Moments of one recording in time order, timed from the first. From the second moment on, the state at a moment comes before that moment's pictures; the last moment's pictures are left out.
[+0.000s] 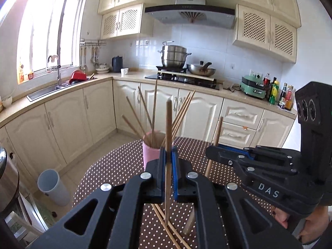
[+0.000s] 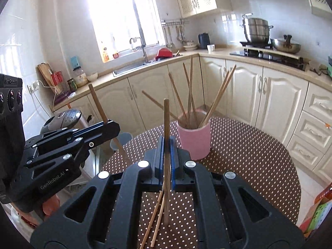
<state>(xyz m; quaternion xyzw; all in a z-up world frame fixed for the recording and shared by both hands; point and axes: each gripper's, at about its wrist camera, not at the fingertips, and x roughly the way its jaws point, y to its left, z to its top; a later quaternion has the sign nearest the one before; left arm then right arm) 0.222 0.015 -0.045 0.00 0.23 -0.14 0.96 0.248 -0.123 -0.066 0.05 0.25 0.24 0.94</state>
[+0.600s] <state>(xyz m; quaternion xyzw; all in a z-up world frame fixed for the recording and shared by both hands) 0.268 0.006 0.014 -0.02 0.16 -0.14 0.98 0.275 -0.130 -0.008 0.02 0.19 0.22 0.96</state>
